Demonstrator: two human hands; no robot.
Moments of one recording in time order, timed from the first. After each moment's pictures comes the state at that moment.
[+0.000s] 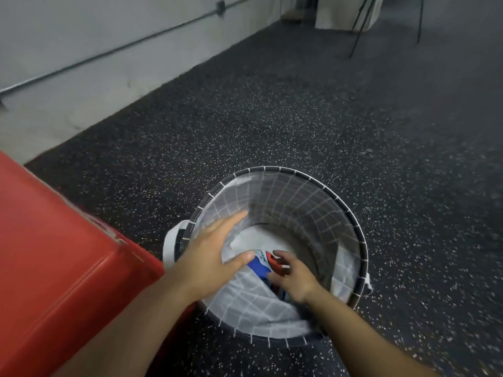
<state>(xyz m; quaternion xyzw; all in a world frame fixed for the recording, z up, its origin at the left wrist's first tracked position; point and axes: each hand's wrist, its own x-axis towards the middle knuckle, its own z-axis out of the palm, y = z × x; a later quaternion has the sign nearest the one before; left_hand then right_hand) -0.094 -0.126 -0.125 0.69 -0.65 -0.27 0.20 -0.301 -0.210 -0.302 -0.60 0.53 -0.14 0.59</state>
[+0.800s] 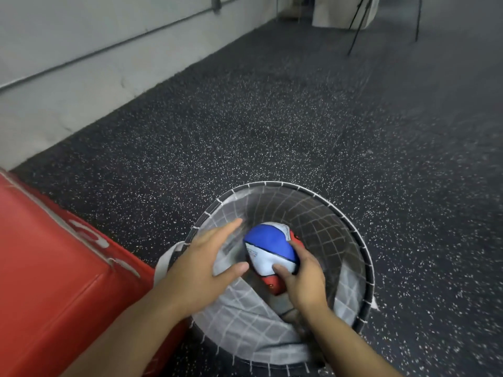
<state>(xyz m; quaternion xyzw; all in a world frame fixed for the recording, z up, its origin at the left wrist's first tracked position) -0.070 -0.137 -0.141 0.68 -0.65 -0.27 0.21 -0.289 -0.219 -0.300 -0.62 0.61 -0.32 0.38</state>
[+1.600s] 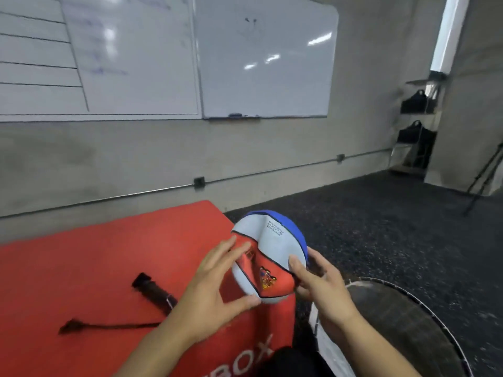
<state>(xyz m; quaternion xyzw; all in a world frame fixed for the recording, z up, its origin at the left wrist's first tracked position) 0.014 0.193 0.057 0.70 -0.58 0.06 0.41 -0.160 0.024 0.063 -0.57 0.21 -0.36 0.70</state>
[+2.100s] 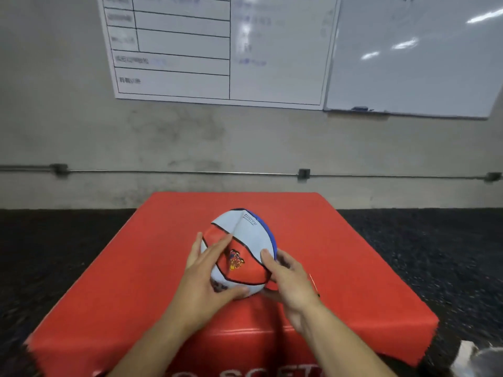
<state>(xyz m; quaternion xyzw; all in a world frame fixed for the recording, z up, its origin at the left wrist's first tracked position) 0.110 0.430 0.010 0.81 -0.31 0.14 0.47 0.035 0.248 0.049 -0.61 0.13 -0.11 0.78</state>
